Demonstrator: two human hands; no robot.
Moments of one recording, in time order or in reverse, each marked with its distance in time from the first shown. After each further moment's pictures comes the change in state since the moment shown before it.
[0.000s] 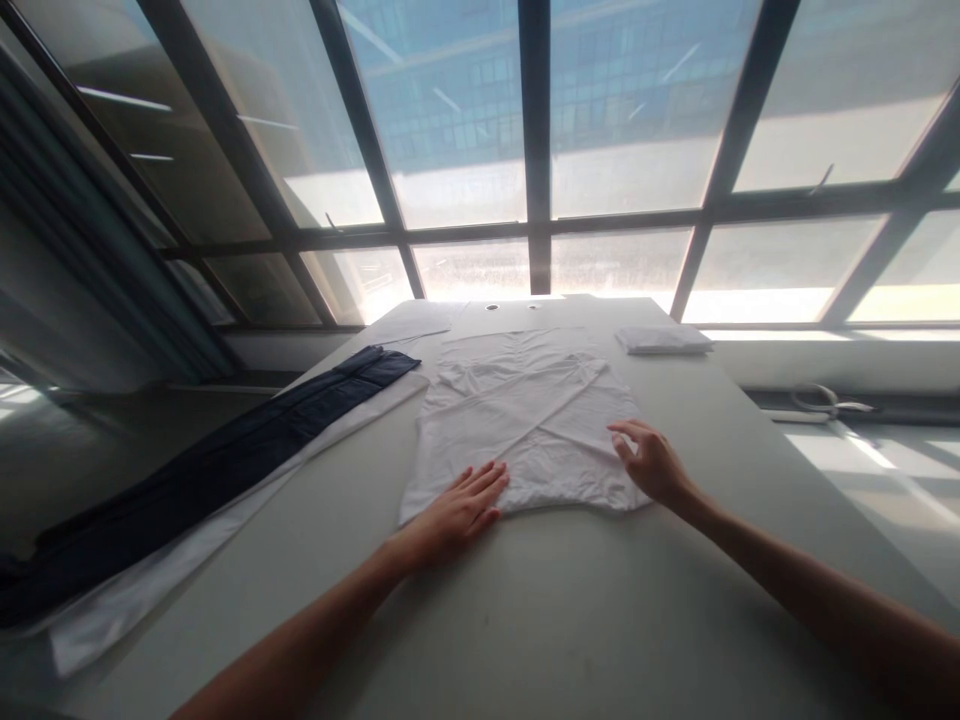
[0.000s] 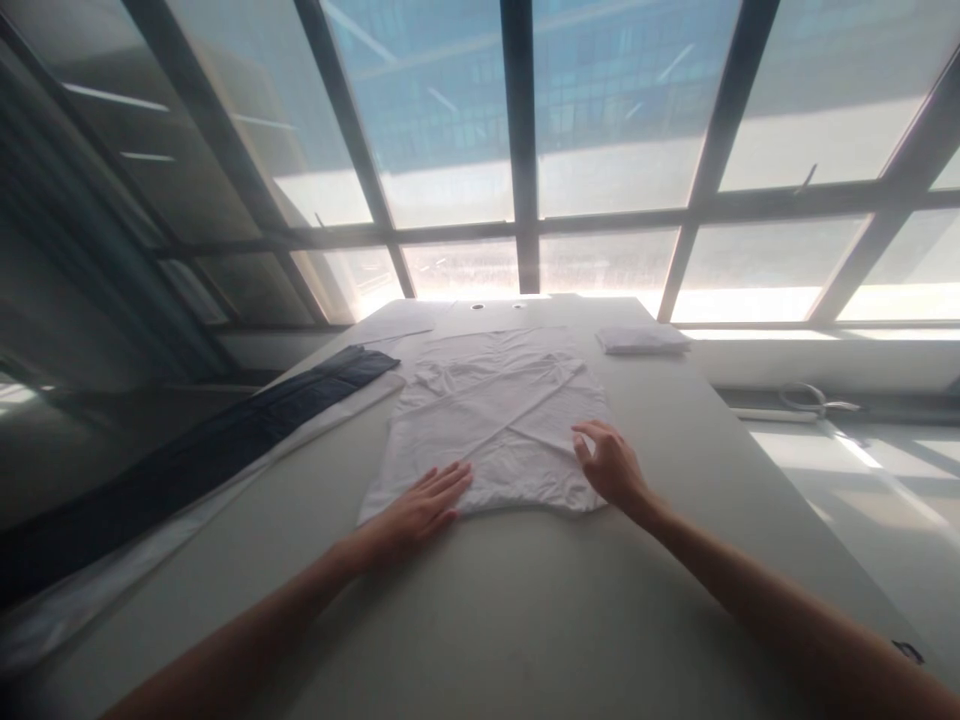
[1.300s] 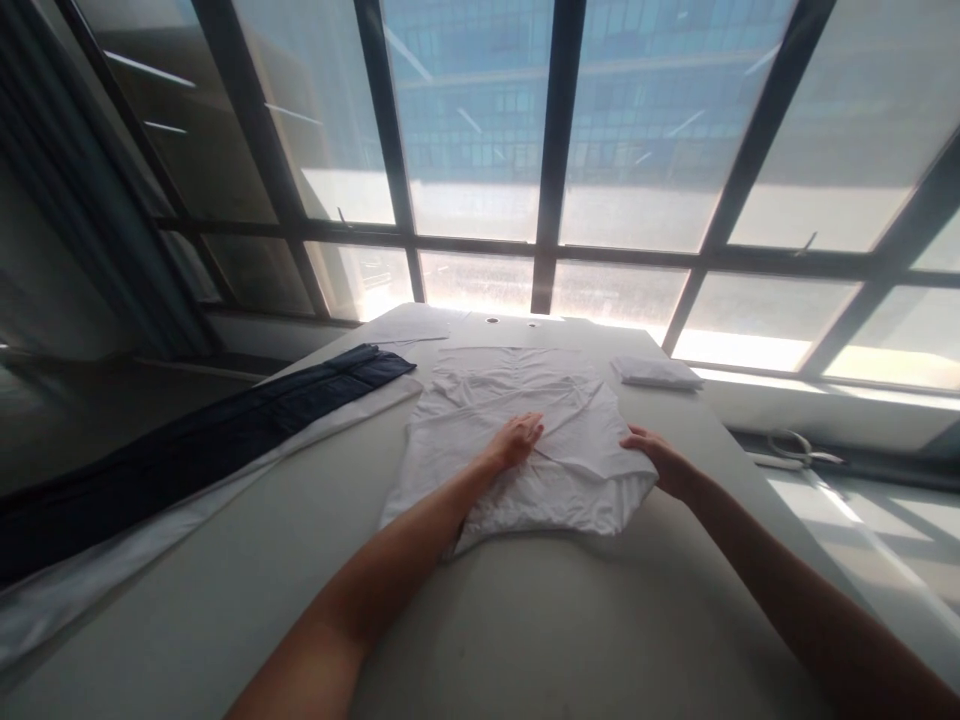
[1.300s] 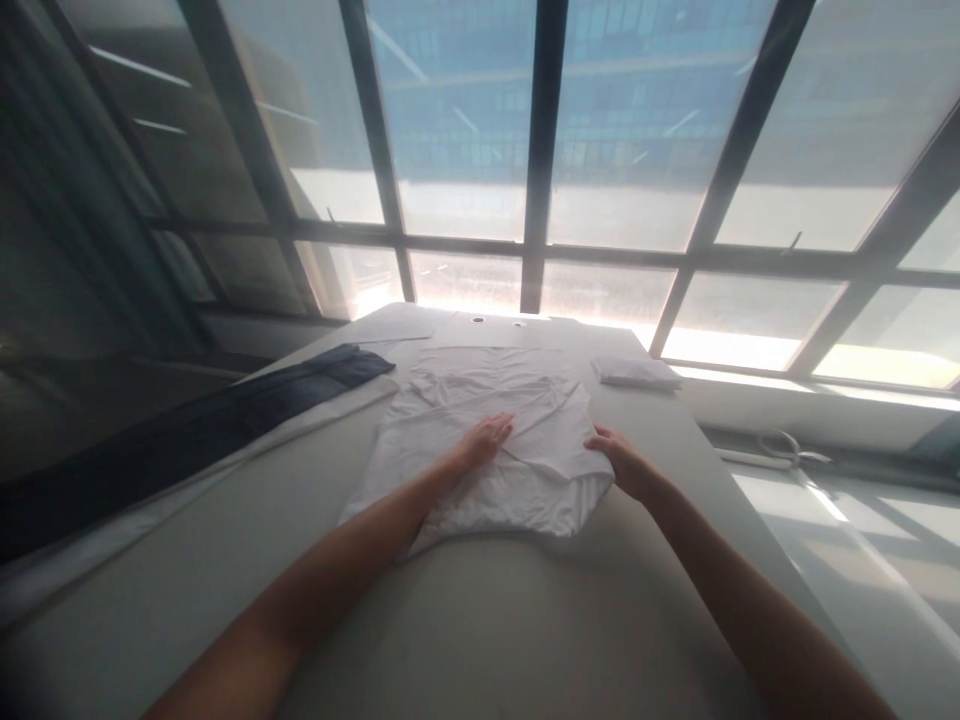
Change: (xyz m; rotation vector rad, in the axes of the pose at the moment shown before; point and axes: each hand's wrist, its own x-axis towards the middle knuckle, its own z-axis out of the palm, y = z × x) left_hand 0.202 -0.030 0.008 -0.326 0.351 -0.202; right_hand 0.052 0.007 -0.043 0.717 -0.400 0.407
